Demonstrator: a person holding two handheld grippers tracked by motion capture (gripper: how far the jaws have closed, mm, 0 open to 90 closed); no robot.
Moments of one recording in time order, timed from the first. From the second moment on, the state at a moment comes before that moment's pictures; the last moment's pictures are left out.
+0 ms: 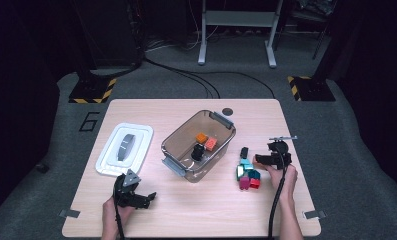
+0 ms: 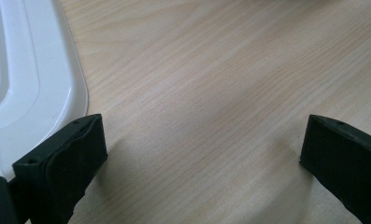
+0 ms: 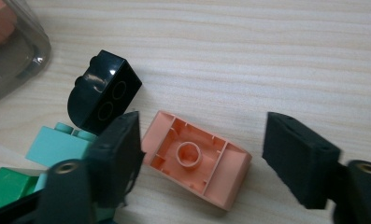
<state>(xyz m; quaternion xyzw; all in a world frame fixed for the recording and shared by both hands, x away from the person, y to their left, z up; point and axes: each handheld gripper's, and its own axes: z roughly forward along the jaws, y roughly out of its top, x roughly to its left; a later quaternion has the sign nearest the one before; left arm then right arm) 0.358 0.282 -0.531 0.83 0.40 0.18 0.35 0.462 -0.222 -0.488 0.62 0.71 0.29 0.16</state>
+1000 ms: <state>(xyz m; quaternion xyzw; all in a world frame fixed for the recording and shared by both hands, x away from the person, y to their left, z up) 0.358 0.282 -0.531 0.83 0.40 0.18 0.35 0.464 -0.220 -0.503 0.59 0.75 0.24 0.18</state>
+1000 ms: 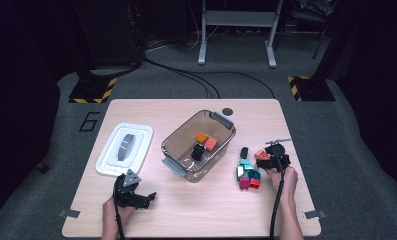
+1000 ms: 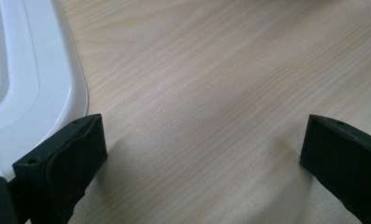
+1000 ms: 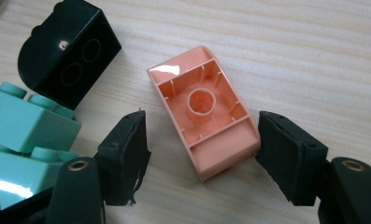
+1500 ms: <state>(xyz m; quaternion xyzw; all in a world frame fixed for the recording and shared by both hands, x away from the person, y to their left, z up) 0.358 0.282 -0.531 0.83 0.40 0.18 0.34 0.483 -0.210 -0.488 0.51 0.80 0.22 0.23</state>
